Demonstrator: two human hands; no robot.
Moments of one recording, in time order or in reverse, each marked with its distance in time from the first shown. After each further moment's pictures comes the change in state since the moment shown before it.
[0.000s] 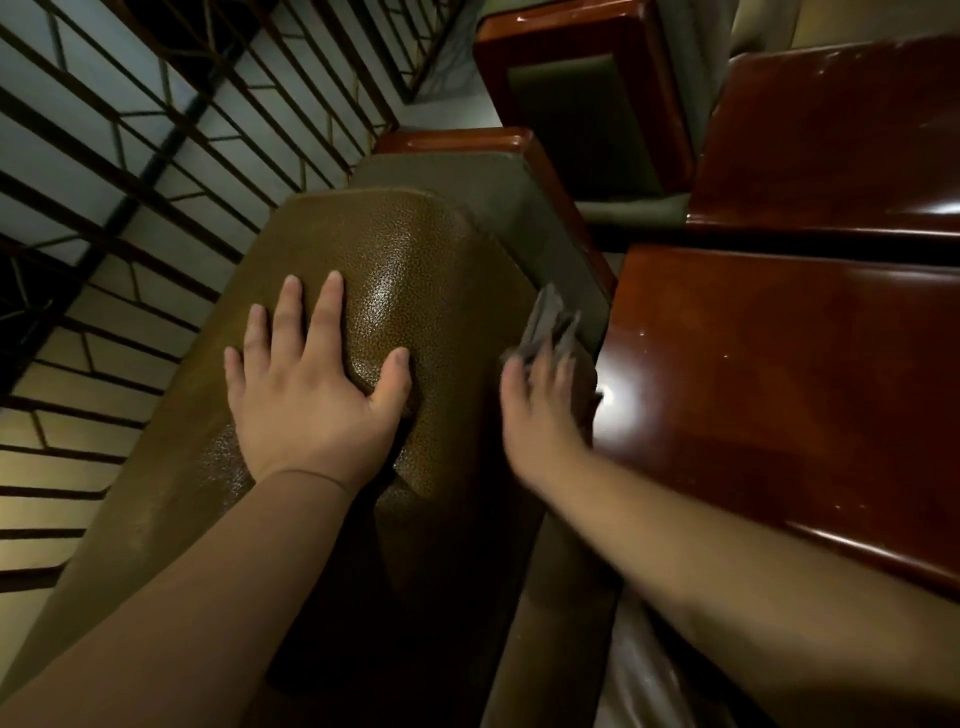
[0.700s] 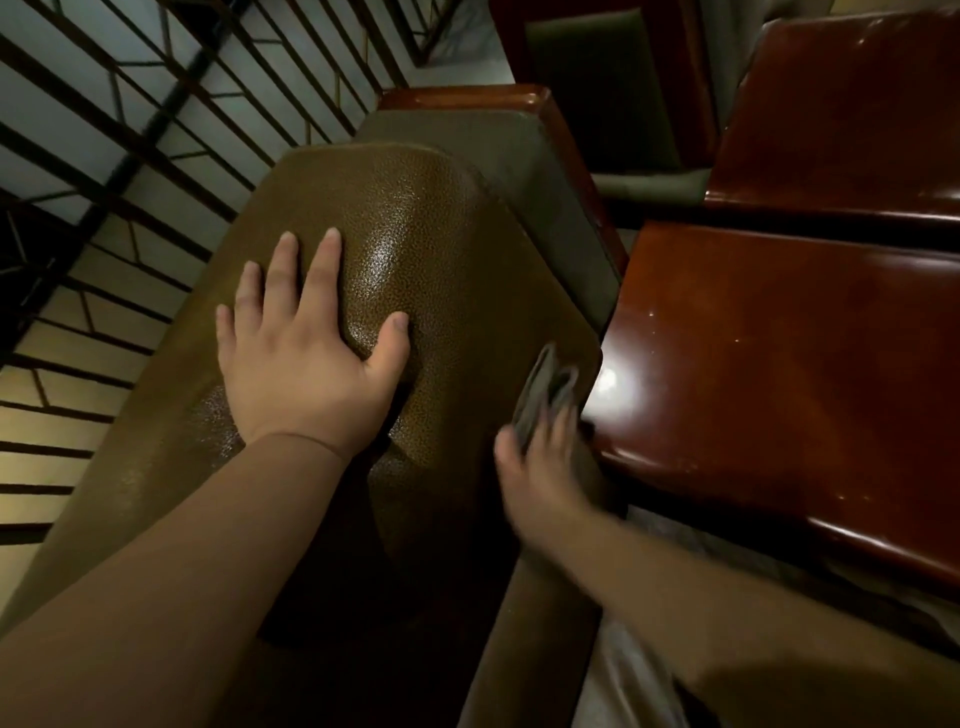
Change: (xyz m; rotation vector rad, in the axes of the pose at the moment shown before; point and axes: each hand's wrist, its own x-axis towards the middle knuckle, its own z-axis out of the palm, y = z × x) left_hand 0.002 0.003 0.002 -0.005 0.024 -0.006; right_hand -0.054 0.045 0.019 -0.092 -0.173 0.066
